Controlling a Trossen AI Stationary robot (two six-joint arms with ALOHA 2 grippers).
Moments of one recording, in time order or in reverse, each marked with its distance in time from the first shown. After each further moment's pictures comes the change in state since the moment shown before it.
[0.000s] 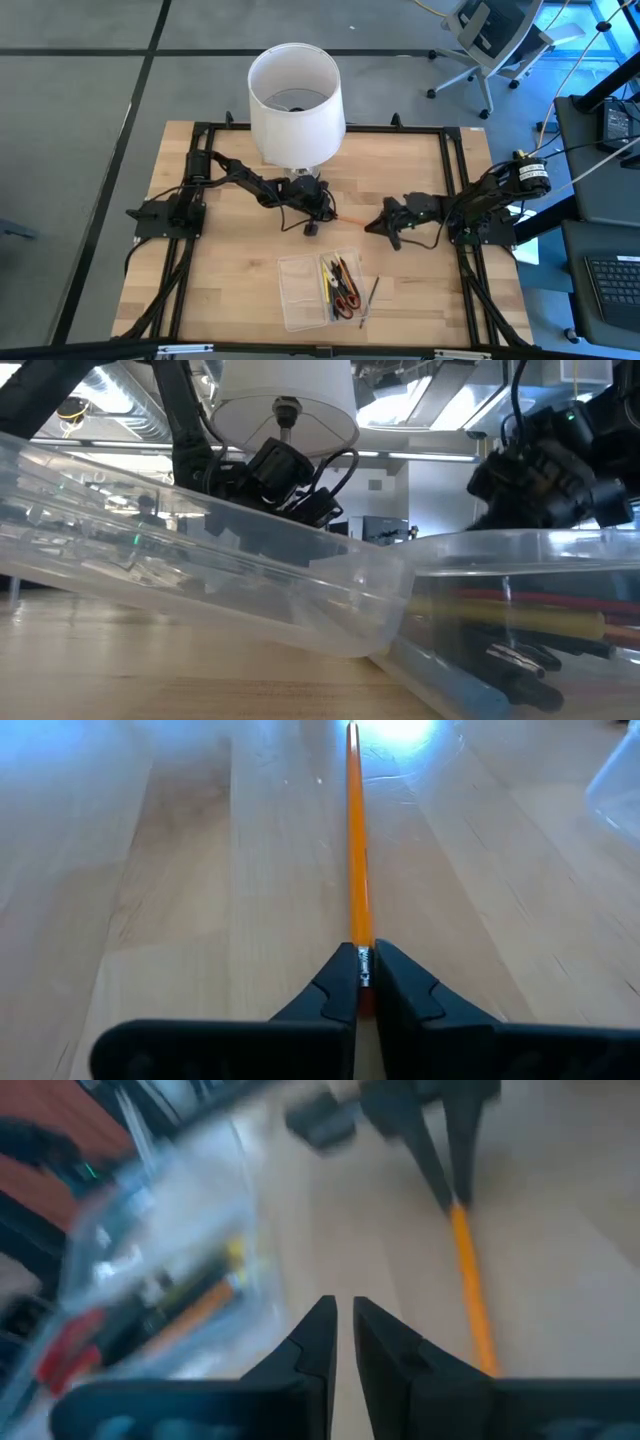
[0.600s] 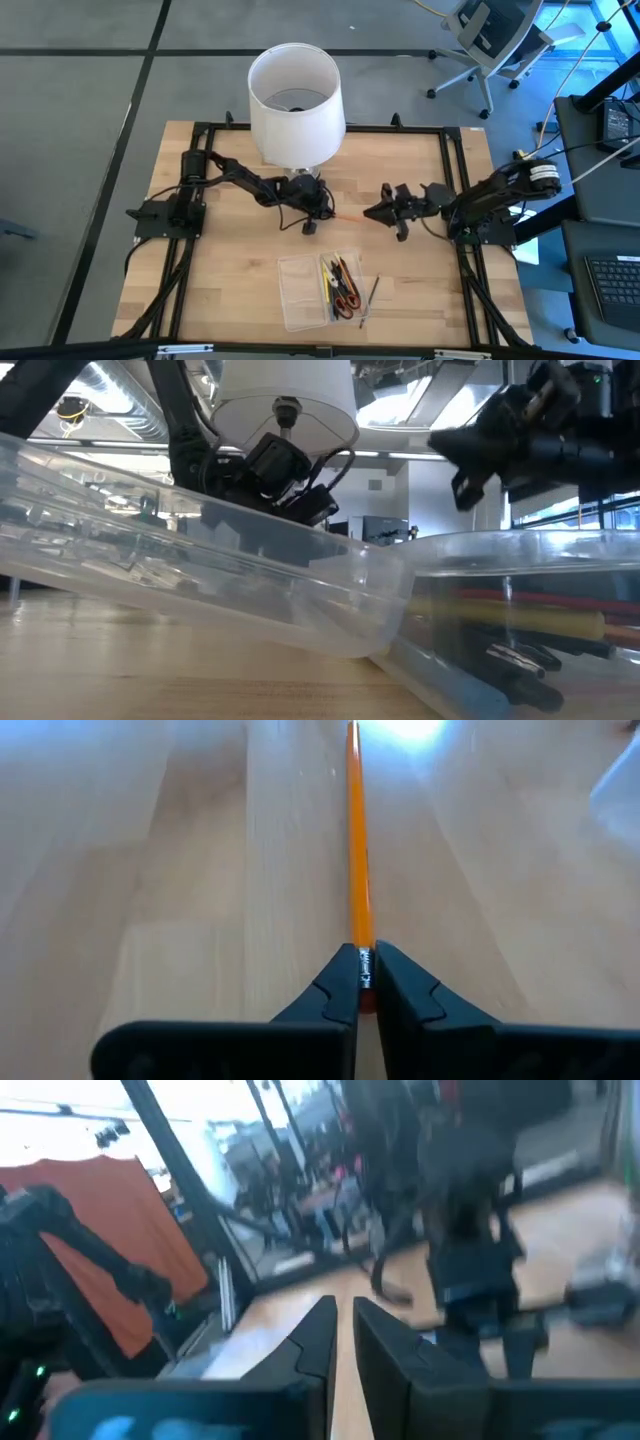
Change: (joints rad) left arm -0.001 -0.058 -0.005 -0.031 -0.012 -0.047; right arm -0.032 -0.106 0.003 0.351 0.002 -0.047
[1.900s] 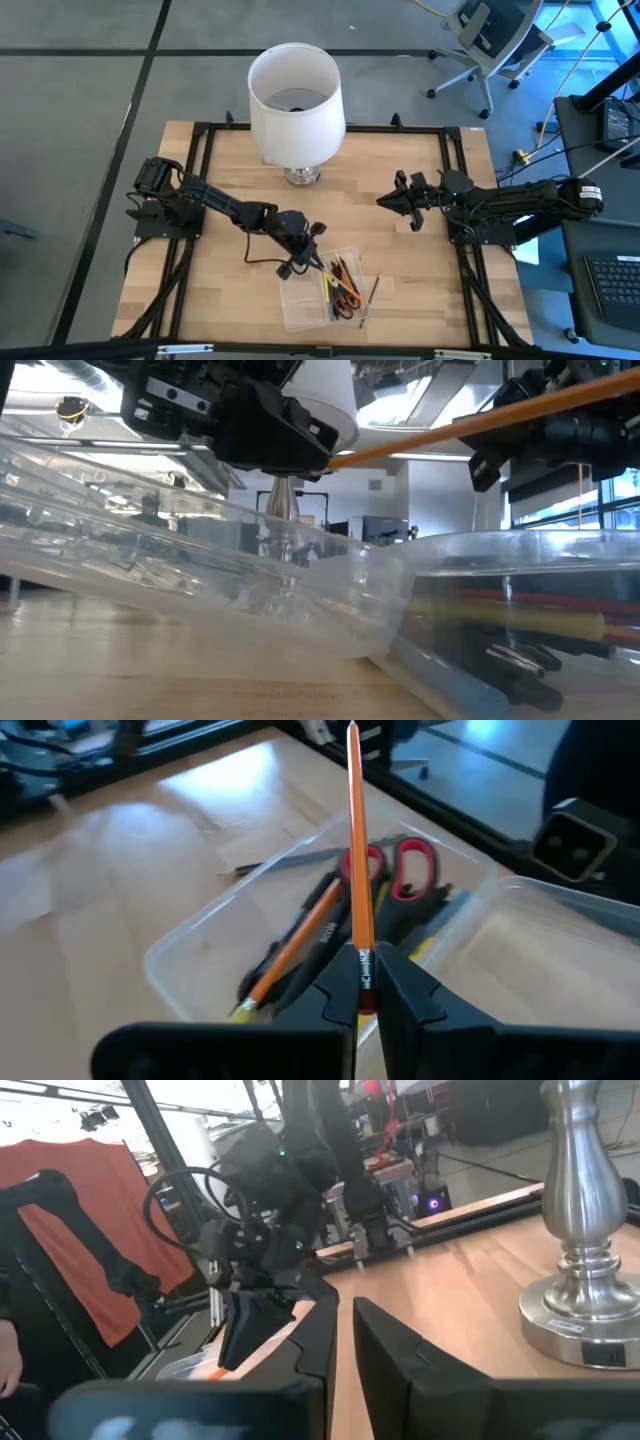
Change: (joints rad) left arm -0.359 -0.305 0.006 -0.245 0.097 0.096; right arm -0.146 -0.506 0.000 -0.540 -0.130 -0.056
